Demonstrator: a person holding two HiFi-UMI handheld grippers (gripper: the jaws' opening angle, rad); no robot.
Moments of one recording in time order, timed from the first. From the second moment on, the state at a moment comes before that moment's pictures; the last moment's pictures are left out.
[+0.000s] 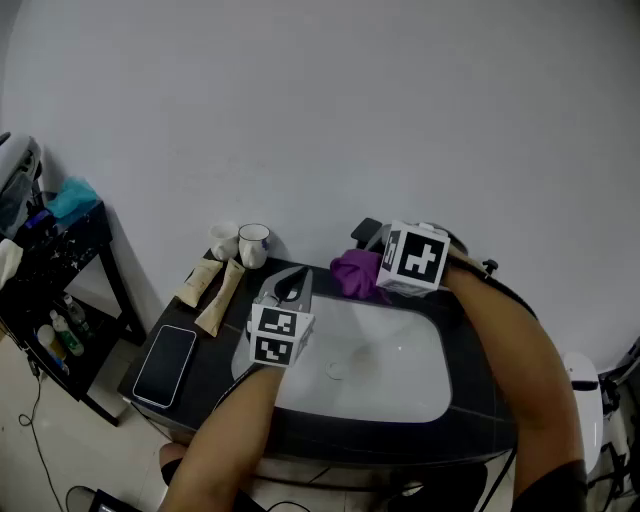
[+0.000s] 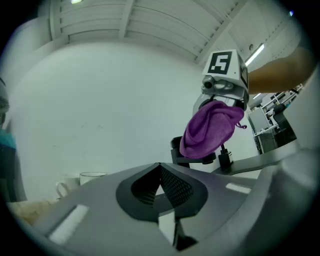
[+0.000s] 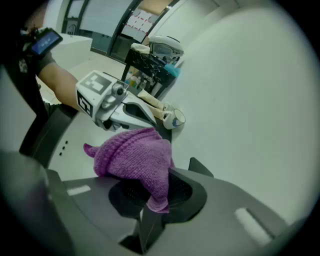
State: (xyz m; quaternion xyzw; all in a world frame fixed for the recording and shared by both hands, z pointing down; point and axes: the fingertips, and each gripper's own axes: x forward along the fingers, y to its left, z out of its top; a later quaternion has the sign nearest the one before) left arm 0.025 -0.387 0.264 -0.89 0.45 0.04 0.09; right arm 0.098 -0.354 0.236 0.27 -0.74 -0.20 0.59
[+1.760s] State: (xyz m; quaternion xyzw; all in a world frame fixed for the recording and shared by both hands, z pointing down) left arm 0.024 -0.381 0.275 -0.89 0.45 0.02 0.08; right arm 0.101 -0.327 0.271 0.33 -0.63 -0.39 0.59
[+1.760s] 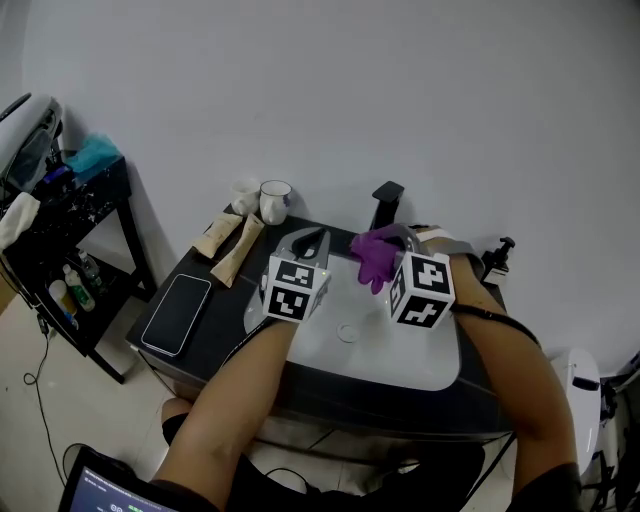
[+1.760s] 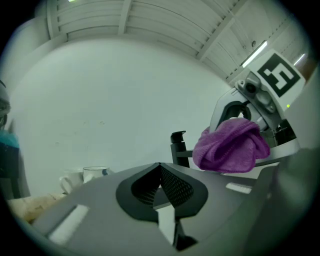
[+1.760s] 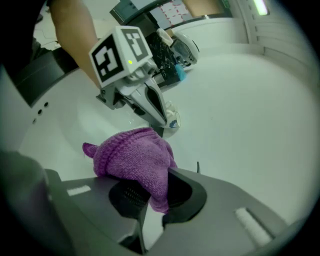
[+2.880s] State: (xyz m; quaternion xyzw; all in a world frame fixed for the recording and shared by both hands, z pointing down) left arm 0.047 -0.402 0.270 -0.90 0.42 0.04 0.08; right arm 0.160 -0.424 0.298 0.59 -0.59 -0.38 0.39
